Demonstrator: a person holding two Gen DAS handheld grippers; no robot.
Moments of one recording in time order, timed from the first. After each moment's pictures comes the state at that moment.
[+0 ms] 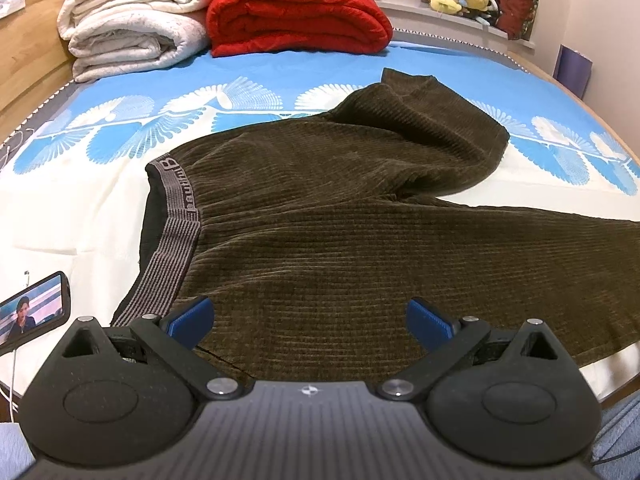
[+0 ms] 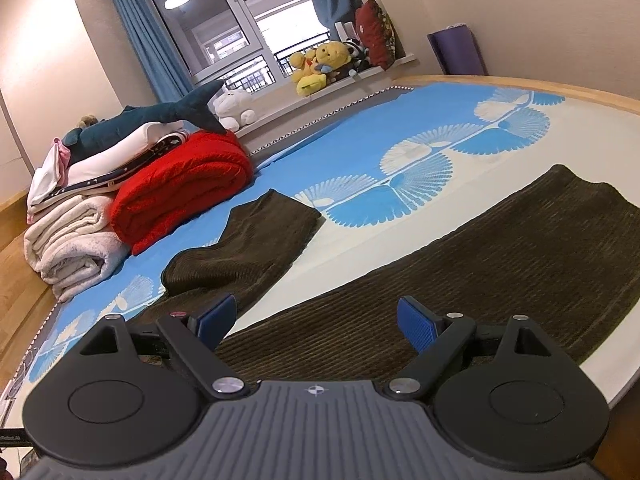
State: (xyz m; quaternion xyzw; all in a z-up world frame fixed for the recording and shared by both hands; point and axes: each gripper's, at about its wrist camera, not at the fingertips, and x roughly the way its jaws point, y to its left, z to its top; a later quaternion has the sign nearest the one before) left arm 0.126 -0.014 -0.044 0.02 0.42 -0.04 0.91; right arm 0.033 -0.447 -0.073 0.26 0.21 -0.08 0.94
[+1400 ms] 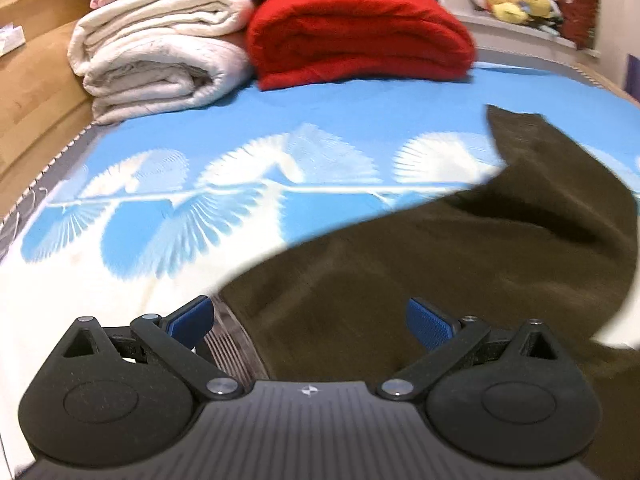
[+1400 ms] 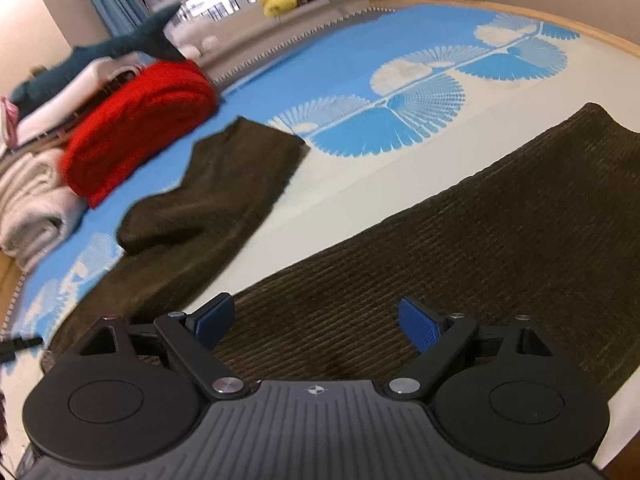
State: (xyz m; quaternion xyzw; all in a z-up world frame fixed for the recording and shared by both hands) left arm 0.365 0.056 -0.070 0.07 0.39 0.04 0.92; right arm 0.145 -0.429 -0.107 0.27 0.34 -0.11 0.89
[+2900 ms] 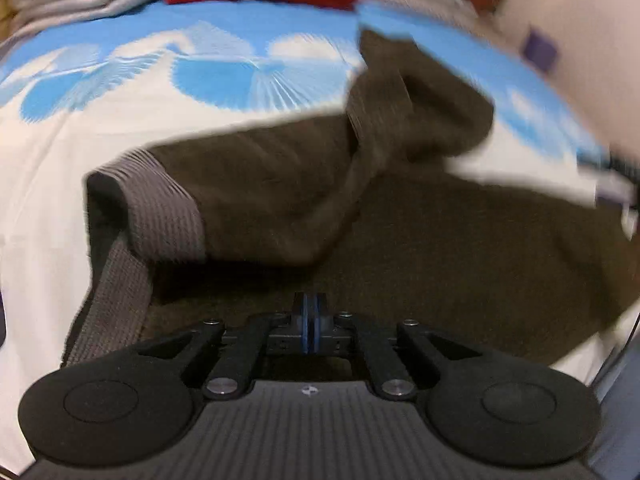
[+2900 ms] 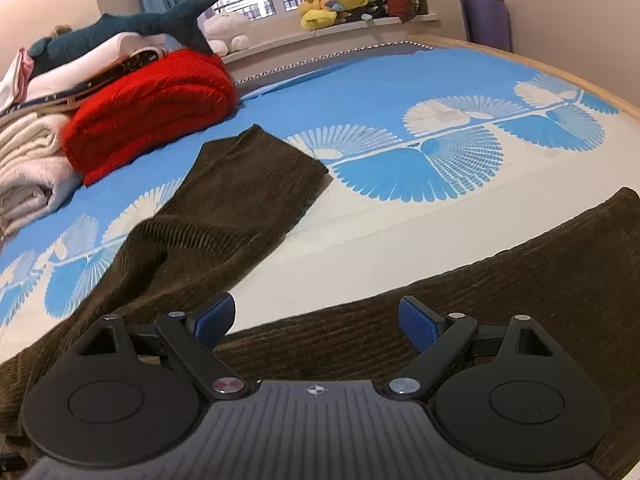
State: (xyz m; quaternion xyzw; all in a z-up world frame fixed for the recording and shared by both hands) left arm 0.203 0.041 -0.101 -0.04 0.47 -0.13 0.87; right arm 0.192 -0.416 -0.103 0.19 0.32 -0.10 0.92
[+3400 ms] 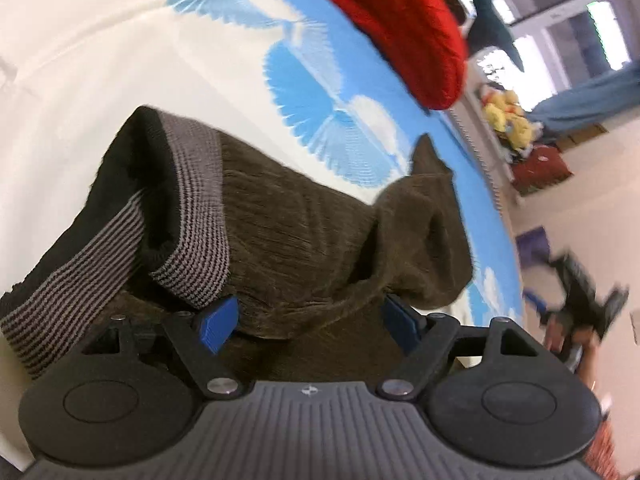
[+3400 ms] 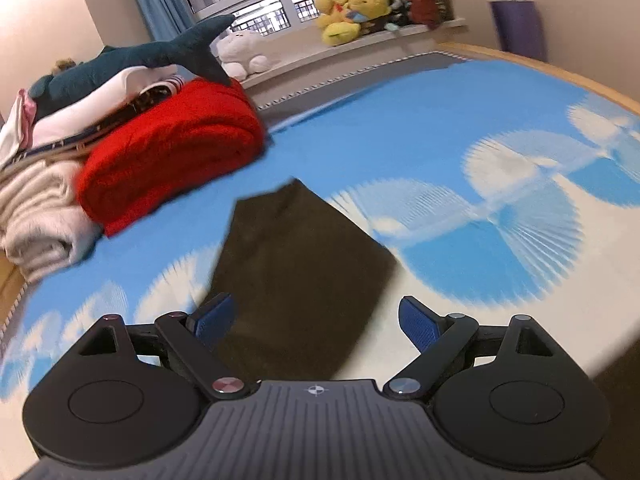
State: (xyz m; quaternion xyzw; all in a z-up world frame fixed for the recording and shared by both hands) left arm 0.243 0.097 -0.115 -0.37 0.47 -0.06 0.80; right arm 0.346 -0.418 -0.041 0.23 0.31 -0.07 0.92
